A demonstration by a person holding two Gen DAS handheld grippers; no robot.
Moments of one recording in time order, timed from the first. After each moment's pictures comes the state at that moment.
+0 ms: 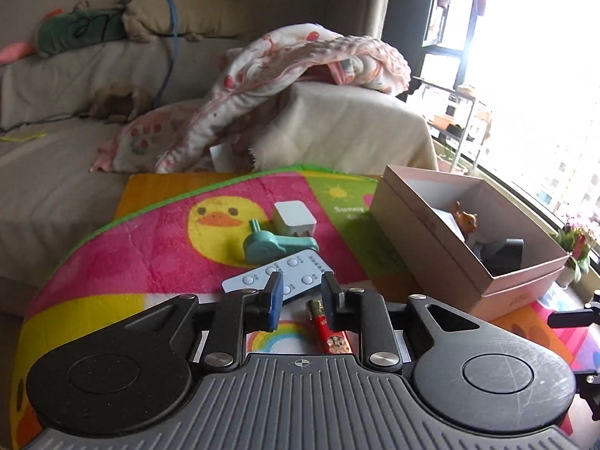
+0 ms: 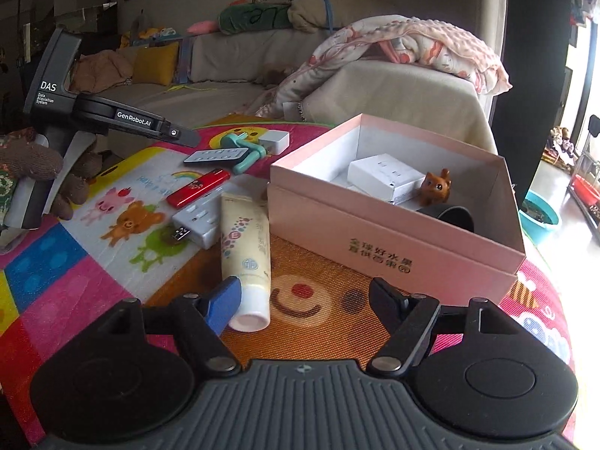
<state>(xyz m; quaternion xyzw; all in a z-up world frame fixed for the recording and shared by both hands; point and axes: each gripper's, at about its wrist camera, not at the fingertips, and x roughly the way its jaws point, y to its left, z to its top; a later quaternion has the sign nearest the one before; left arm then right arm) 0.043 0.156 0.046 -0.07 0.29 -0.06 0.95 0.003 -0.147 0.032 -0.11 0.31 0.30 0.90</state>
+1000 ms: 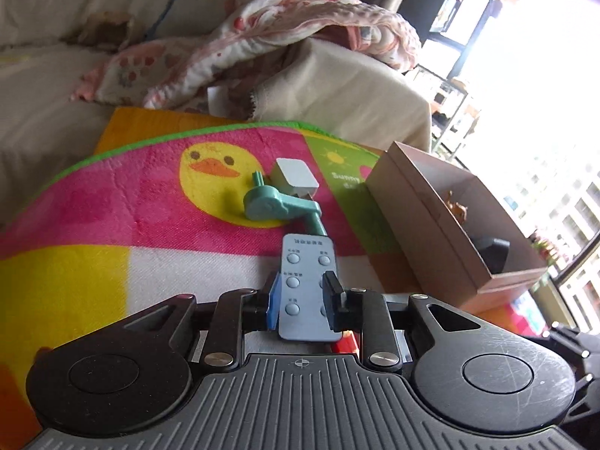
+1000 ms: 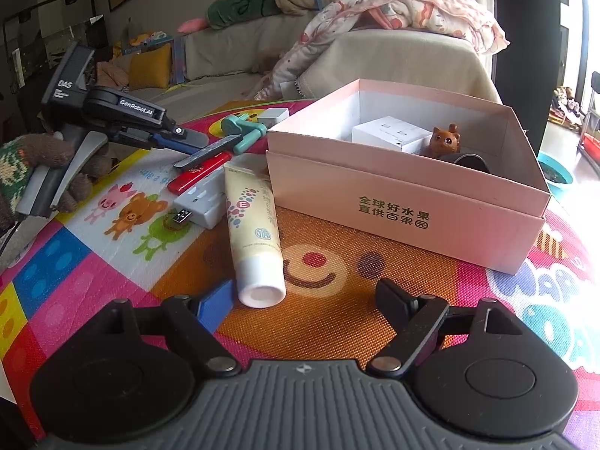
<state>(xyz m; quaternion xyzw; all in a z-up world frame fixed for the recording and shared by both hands) 0.052 0.174 0.034 -0.13 0.36 -0.10 0.92 0.007 -0.152 0.011 -0.06 0.35 0.30 0.89</state>
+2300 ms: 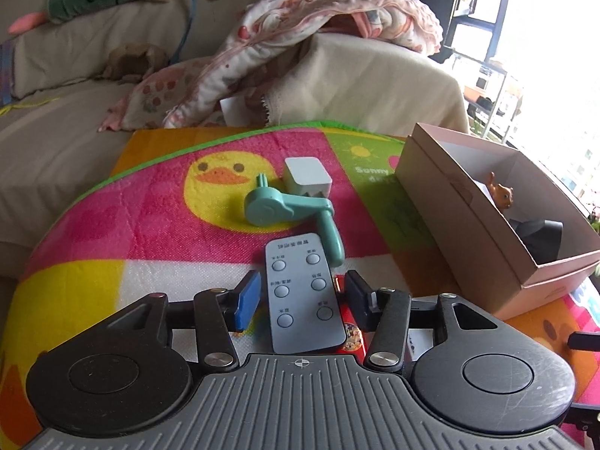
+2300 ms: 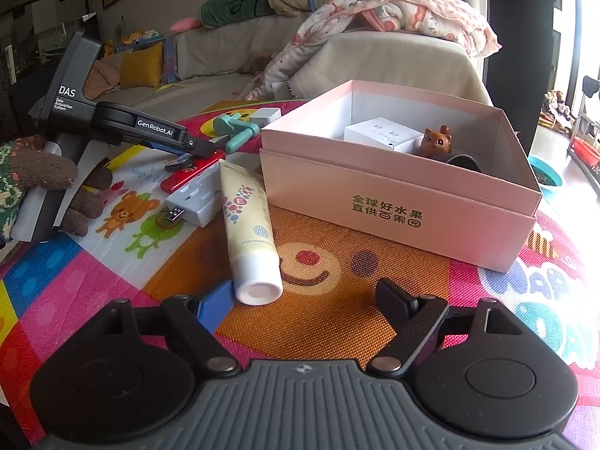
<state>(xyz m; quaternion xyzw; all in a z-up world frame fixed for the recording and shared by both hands) 0.070 0.140 0.022 -0.08 0.36 -0.03 0.93 0.003 -0.151 0.010 -0.07 0.34 0.29 0.89</state>
